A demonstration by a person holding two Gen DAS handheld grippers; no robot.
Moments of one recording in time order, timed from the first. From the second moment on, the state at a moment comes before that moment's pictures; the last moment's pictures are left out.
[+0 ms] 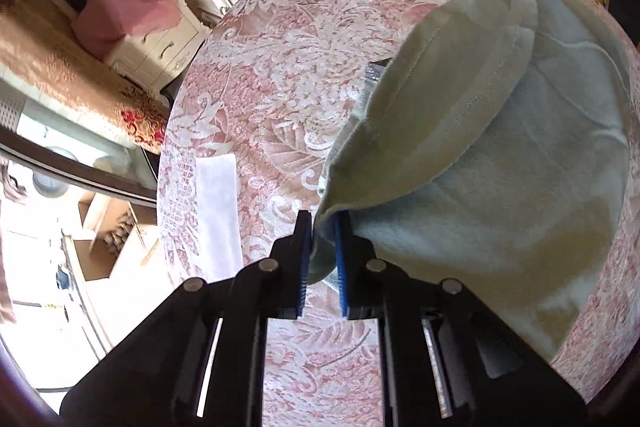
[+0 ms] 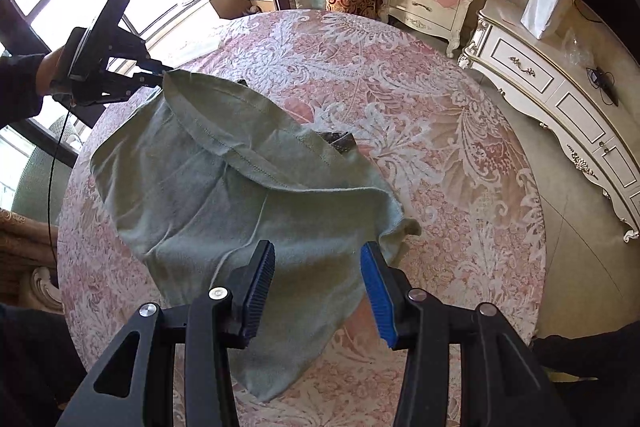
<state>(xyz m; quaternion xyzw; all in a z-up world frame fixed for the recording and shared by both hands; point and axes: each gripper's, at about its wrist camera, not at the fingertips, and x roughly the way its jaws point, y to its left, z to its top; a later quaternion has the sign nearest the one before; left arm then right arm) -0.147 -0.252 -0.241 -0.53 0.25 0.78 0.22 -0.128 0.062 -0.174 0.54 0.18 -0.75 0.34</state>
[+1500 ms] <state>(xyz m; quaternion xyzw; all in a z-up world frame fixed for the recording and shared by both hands) -0.043 -0.217 -0.252 -0.57 0.09 0.76 0.31 -0.200 -0.064 -0.244 0.60 0.12 -0.69 0.38</state>
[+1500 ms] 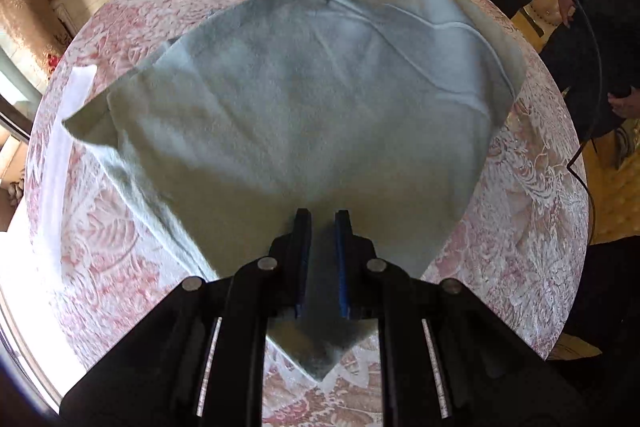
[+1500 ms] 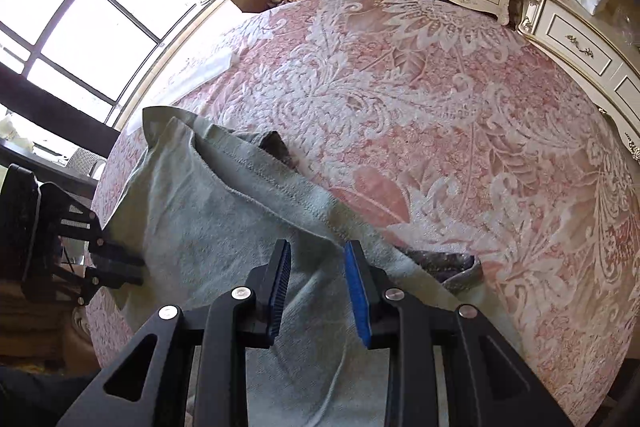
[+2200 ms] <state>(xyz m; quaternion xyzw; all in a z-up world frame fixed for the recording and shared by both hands) -0.112 -0.234 -0.247 -0.51 0.02 0.85 0.15 -0.060 0.041 -0.233 0.55 0.06 -0.77 0.31</state>
